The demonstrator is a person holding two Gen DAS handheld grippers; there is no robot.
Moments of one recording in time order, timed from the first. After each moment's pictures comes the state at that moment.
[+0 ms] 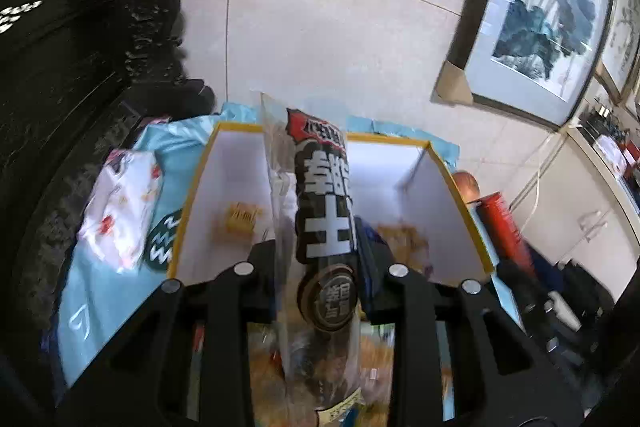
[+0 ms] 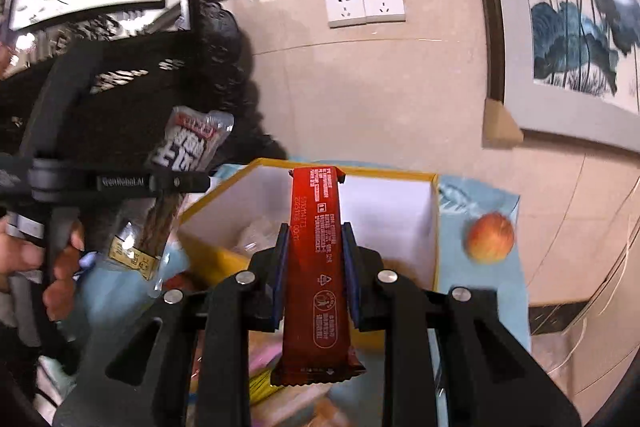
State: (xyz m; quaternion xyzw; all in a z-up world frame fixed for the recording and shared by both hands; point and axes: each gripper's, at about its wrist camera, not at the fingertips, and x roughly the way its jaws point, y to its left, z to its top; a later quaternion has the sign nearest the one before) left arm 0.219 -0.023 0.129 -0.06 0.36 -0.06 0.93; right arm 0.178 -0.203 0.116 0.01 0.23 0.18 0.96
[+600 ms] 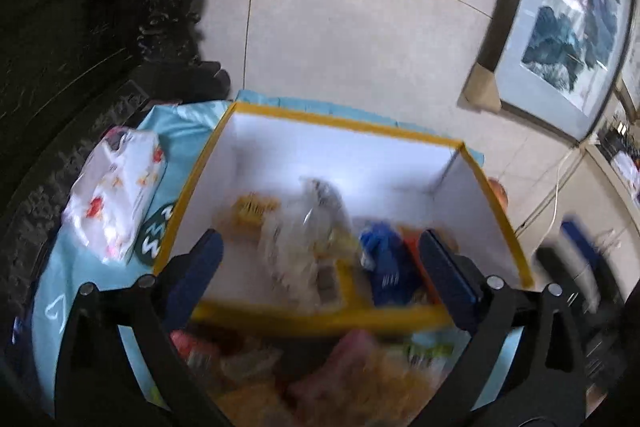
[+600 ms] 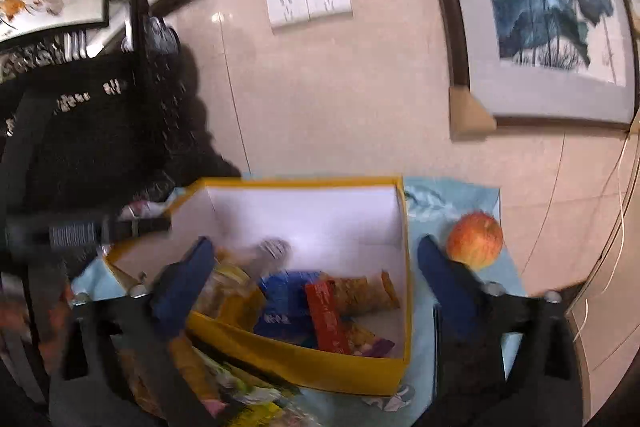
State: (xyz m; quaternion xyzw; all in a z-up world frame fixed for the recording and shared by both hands) left arm 0.214 -0.005 0.084 -0.08 0.35 -0.03 0.93; right arm 0.193 -0.218 0.102 0.05 0.18 0.14 0.97
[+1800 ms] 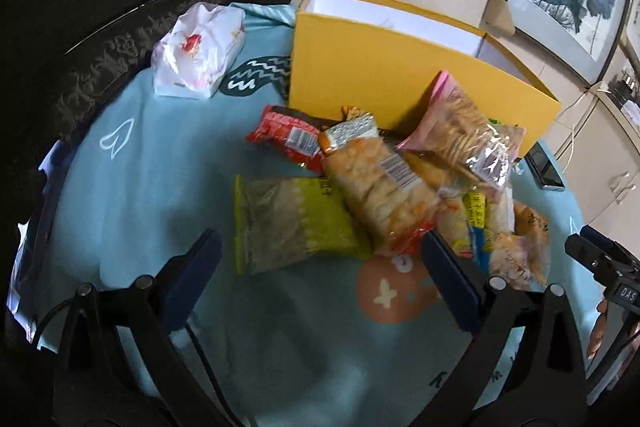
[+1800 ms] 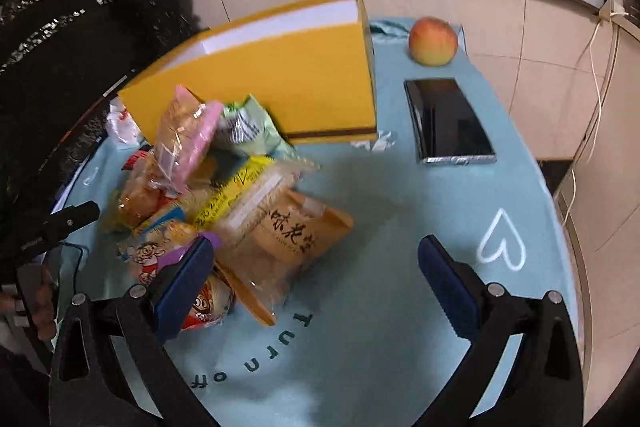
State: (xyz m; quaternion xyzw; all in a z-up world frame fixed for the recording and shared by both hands) left arm 0.063 0.046 -0.009 -0.07 0.40 0.00 0.91; right arm 0.069 -0.230 0.002 0.07 0.40 0.09 0.91
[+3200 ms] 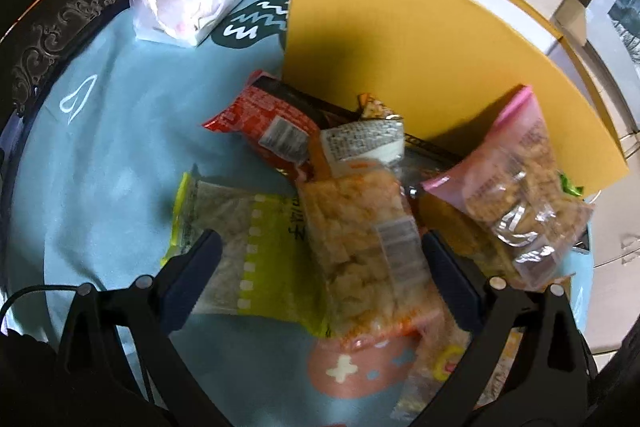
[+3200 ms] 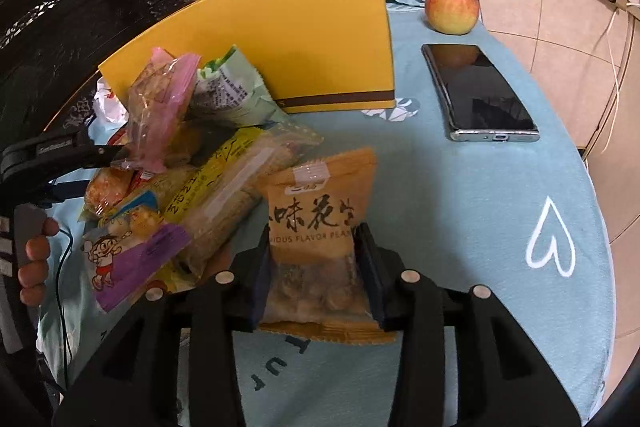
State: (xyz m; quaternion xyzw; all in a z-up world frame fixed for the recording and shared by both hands) left arm 0.154 0.035 -0.036 -0.14 0.51 0.08 0.84; right arm 0.099 -0.227 -0.036 0.08 0.43 0.11 0.89
